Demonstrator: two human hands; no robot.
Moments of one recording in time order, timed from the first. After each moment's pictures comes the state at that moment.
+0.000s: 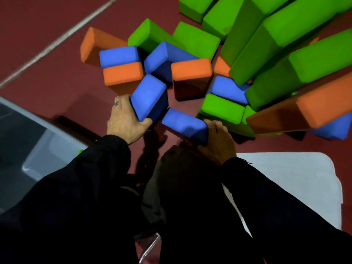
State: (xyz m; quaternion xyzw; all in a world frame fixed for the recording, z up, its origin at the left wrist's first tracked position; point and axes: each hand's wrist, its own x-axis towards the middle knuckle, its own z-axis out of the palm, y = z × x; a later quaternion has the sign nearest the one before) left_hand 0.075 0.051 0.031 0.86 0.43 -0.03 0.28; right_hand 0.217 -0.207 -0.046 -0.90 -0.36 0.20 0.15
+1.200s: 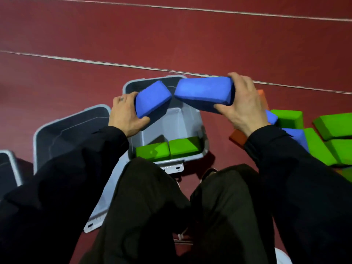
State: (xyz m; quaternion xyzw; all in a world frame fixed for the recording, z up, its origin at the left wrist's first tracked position) left_hand -0.323 0.051 0.190 0.69 0.69 0.16 0.15; right_hand 0.013 0.047 0.229 -0.64 -0.71 0.10 0.28
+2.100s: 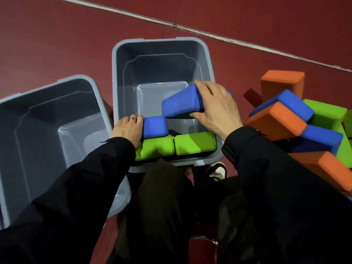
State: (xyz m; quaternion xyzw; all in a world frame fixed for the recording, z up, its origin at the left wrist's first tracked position) left_hand -0.367 0.100 -0.014 0.73 0.65 -0.20 0.09; right_hand -0.091 0.152 0.084 -0.57 -0.81 0.11 0.07
